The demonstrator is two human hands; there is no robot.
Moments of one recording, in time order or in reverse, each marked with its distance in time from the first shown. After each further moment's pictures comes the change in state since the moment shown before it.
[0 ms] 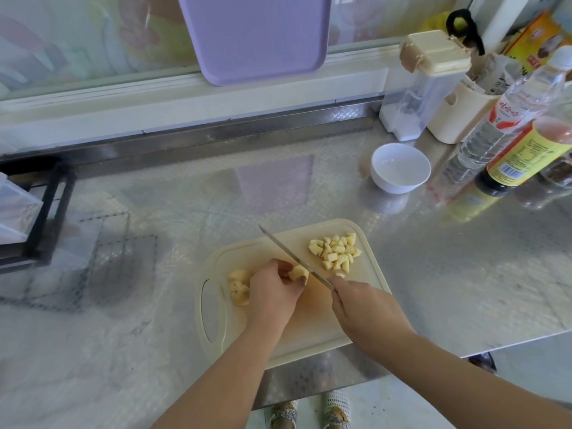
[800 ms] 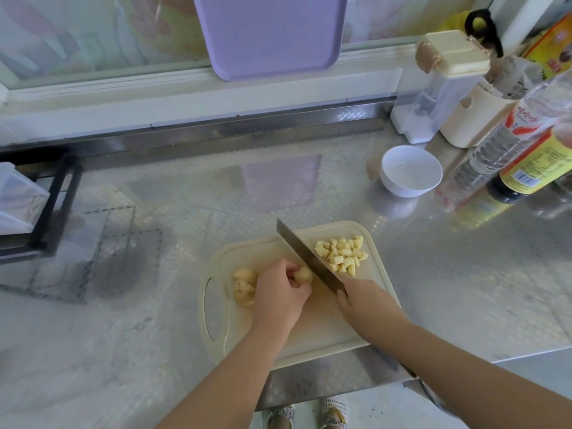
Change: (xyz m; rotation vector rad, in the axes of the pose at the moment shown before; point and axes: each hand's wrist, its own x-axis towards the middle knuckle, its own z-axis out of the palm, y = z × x) left_hand -0.005 0.002 -0.001 0.073 -0.013 0.031; right_hand 0.028 0.010 0.010 0.103 -0.087 0.144
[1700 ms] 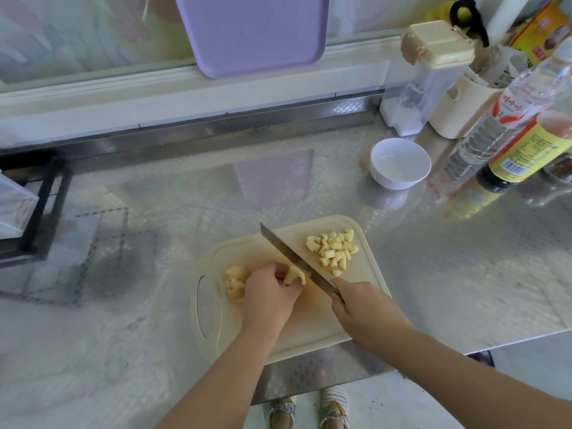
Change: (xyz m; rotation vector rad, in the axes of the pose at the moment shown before) left_hand -0.006 0.003 -0.003 -0.019 0.009 -0.031; right_hand -0.024 0.005 -0.004 0.006 0.031 -0.114
